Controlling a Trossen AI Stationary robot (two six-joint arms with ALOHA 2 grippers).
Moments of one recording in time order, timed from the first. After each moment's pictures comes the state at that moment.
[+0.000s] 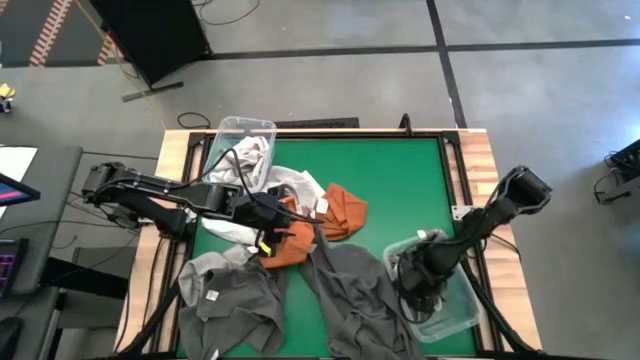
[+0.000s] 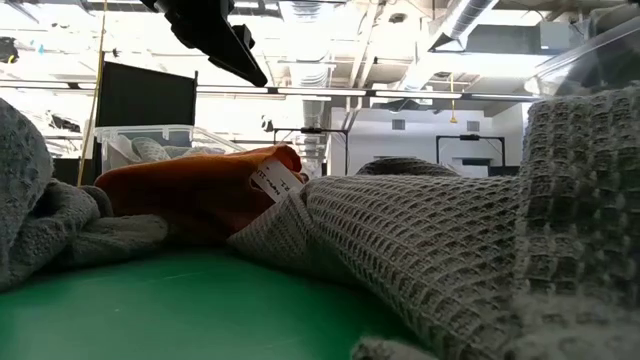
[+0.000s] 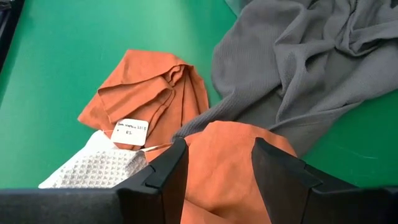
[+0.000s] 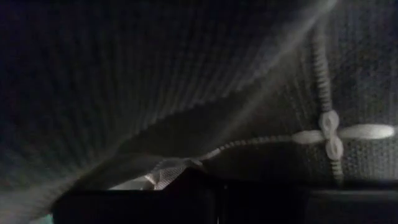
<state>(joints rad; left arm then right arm) -0.14 1.31 1.04 -0.46 -0.13 0.07 0.62 1.55 0.81 -0.79 -0.20 0.84</state>
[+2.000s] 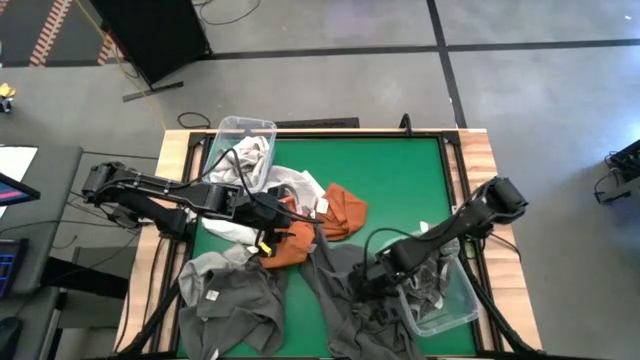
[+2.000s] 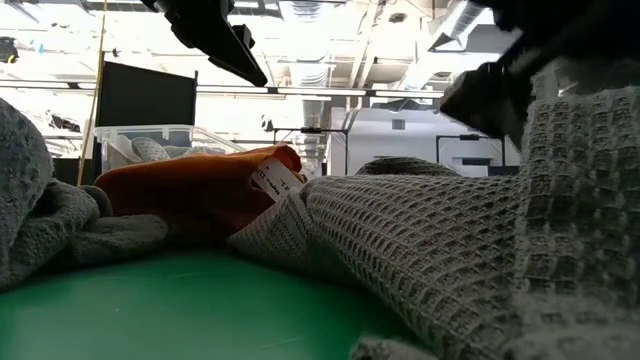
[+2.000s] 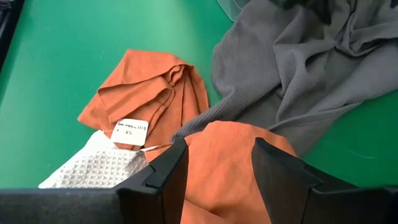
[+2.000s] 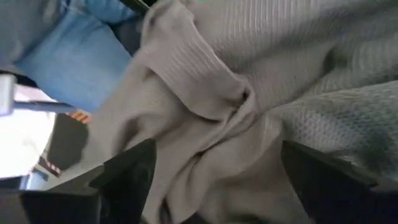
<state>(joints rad) -0.14 1.31 1.04 -0.46 -0.13 0.07 0.46 1.78 1.18 -0.45 -0.32 0.27</state>
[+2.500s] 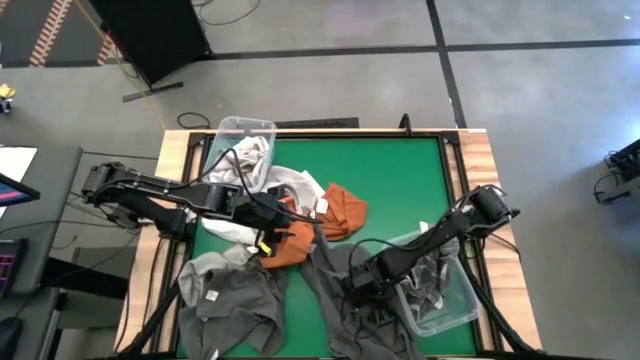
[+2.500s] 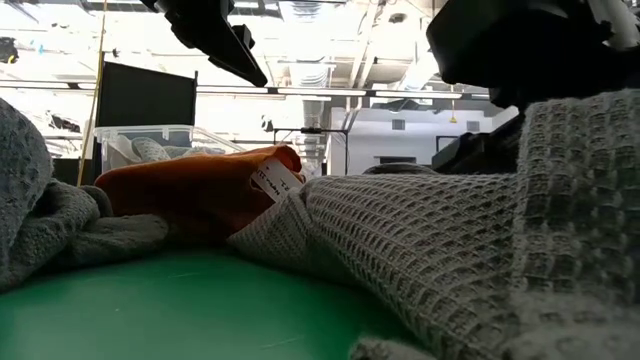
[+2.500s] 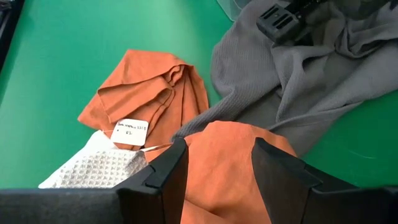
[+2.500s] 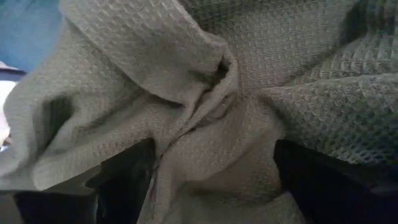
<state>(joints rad) -0.14 1.31 1.04 -0.46 -0.13 0.07 0.46 1.94 1.18 -0.46 -0.26 0.15</state>
